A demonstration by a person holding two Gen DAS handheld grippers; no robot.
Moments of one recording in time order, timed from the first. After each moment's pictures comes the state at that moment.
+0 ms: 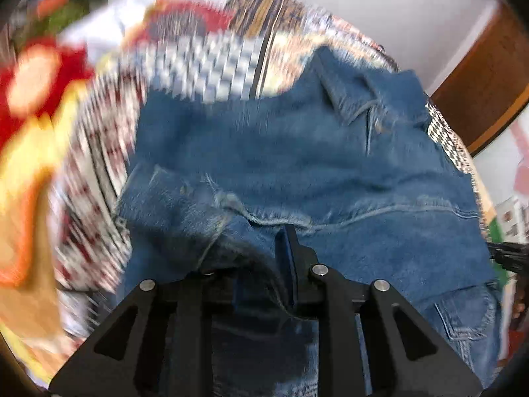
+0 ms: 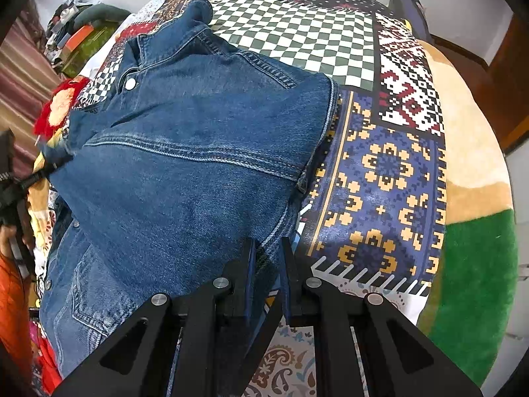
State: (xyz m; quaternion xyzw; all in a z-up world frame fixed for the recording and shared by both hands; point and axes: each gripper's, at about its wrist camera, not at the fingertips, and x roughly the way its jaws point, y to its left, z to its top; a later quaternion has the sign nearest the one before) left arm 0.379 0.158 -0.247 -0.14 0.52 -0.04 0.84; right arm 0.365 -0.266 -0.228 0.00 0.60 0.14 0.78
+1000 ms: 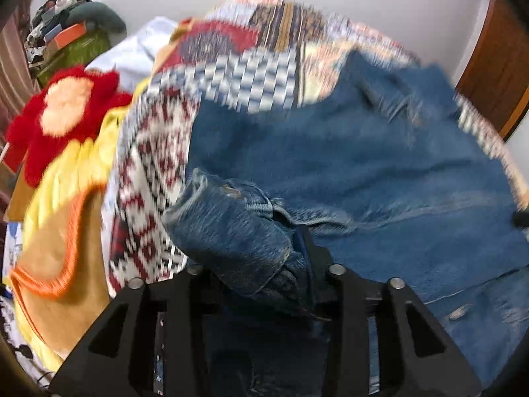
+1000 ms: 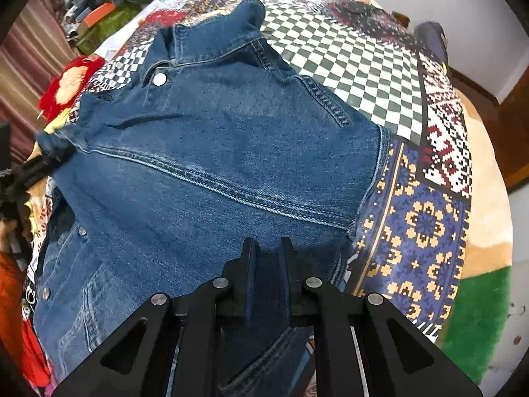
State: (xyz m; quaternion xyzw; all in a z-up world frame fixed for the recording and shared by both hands) left arm 0.367 0.170 -0.255 -0.03 0.49 0.04 0.87; right arm 0.379 -0.212 -0.218 -0.07 0.58 0.17 0.79
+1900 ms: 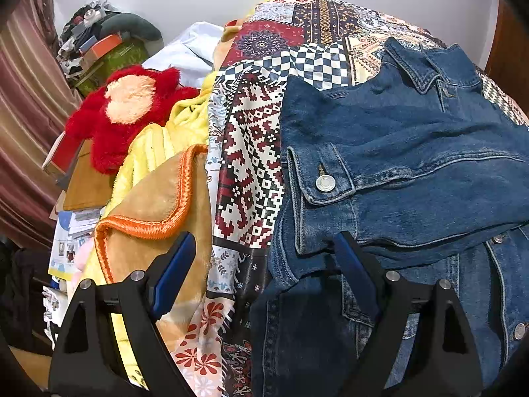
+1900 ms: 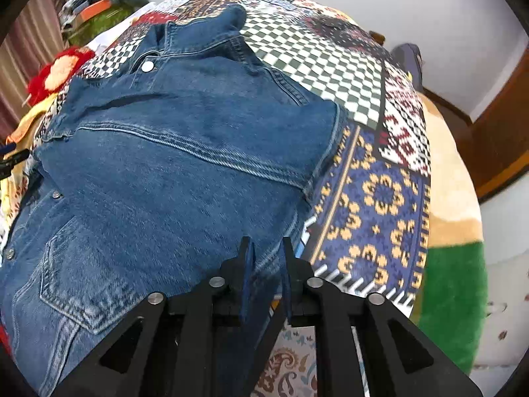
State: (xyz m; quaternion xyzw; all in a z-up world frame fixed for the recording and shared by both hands) left arm 0.301 0.203 -0.230 0.03 0.48 0.11 0.87; right arm 0.336 -0.240 -0.222 -0.11 0.54 0.12 0.83
